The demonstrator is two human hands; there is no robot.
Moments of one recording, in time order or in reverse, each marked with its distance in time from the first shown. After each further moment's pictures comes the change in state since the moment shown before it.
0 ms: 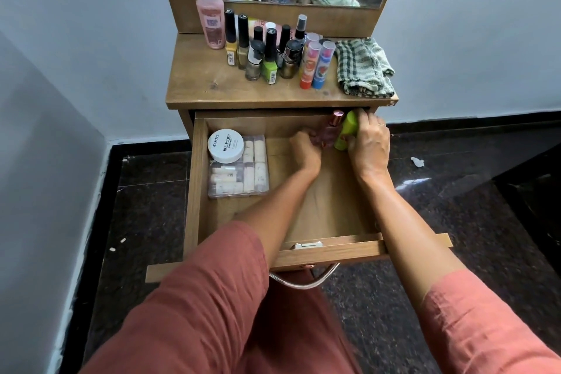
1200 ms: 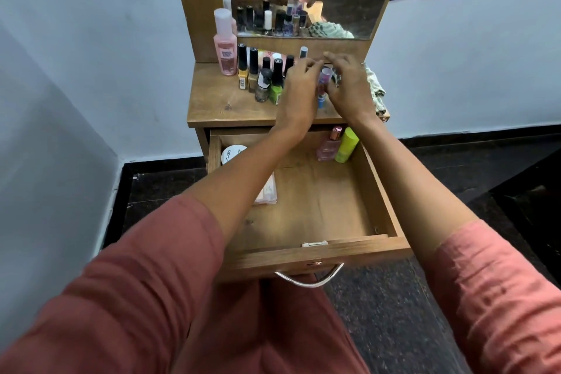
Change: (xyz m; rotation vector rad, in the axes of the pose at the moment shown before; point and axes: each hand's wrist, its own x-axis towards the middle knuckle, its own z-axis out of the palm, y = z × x) left_hand 0.004 0.095 -0.082 0.368 0.084 0.803; right_hand 0.065 -0.083 -0.086 0.406 -0.019 -0.162
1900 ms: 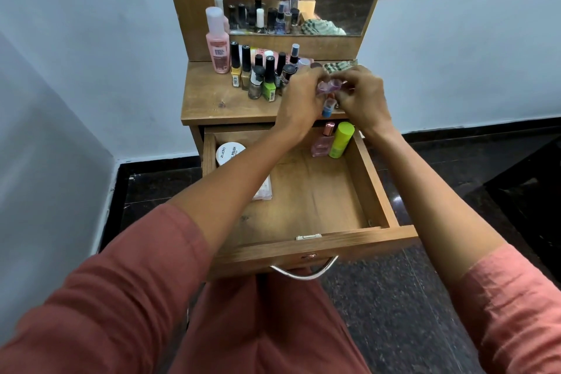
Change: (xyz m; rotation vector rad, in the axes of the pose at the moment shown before) left_hand -0.009 0.012 0.001 -0.128 -0.030 -0.046; right_hand -0.027 0.015 -0.026 0.068 0.045 -0.012
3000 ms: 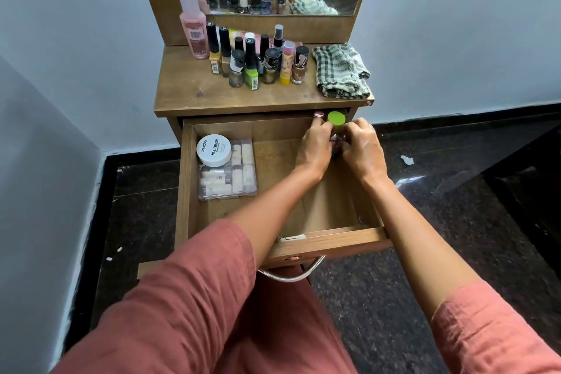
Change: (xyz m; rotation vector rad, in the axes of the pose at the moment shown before) left_hand -0.052 -0.015 0.098 0.120 -0.250 -0.226; right_hand -0.070 0.080 0.030 -0.274 -0.149 0.218
